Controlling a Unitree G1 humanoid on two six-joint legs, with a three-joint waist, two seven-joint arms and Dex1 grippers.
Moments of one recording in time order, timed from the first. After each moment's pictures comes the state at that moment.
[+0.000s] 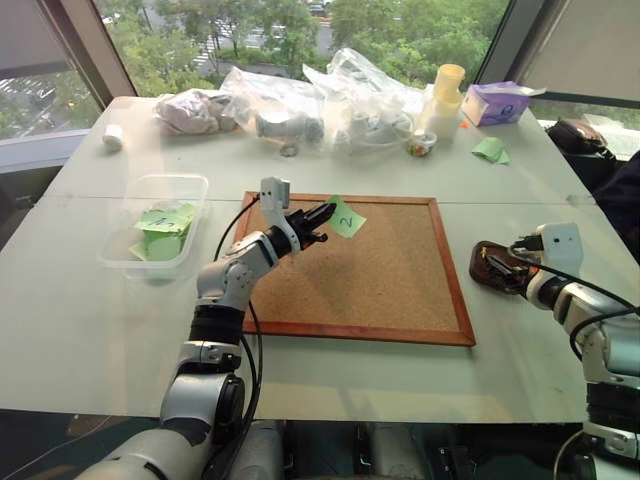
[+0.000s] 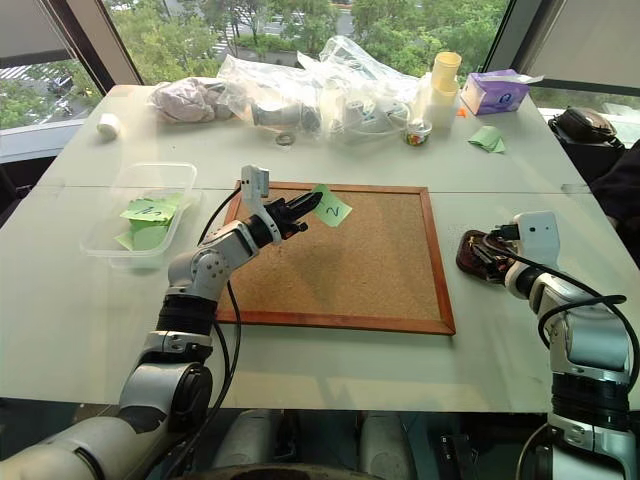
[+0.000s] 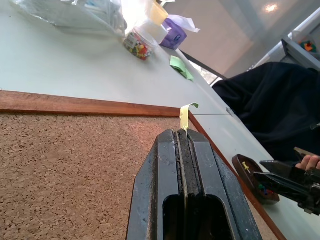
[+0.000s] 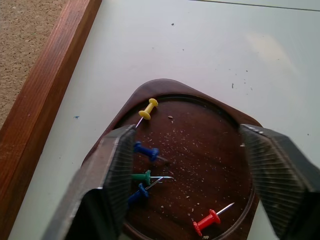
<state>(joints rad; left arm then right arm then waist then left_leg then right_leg) -0.69 0.04 0.14 0.34 -0.53 0.60 -0.54 -0.22 -0.63 -0.37 -0.06 0.28 0.80 0.39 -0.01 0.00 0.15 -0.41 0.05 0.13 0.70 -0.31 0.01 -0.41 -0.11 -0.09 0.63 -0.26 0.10</state>
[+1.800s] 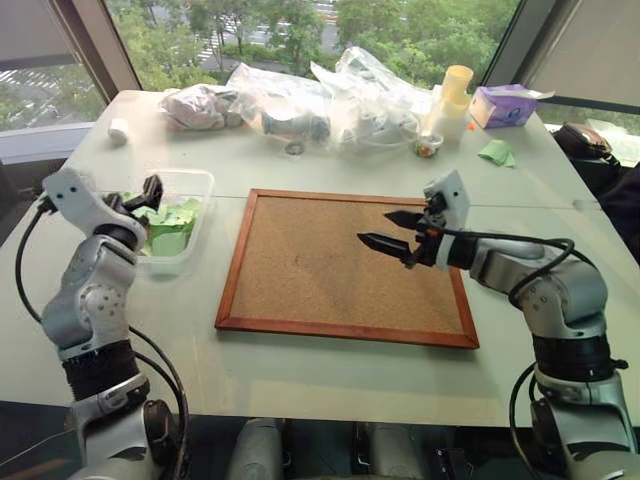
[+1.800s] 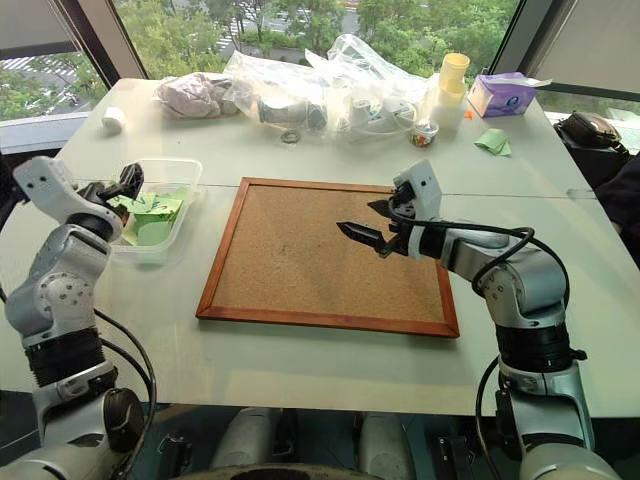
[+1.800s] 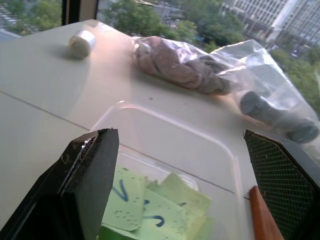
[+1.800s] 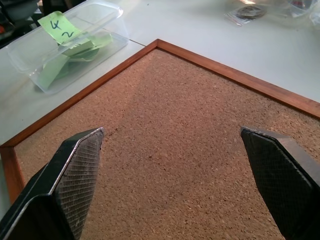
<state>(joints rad) -0.48 0.37 0.51 -0.16 -0.62 0.71 -0.08 -0.52 -0.56 -0.06 -0.23 0.63 0.95 0.61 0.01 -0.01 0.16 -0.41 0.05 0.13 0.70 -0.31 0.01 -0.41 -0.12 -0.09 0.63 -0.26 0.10</state>
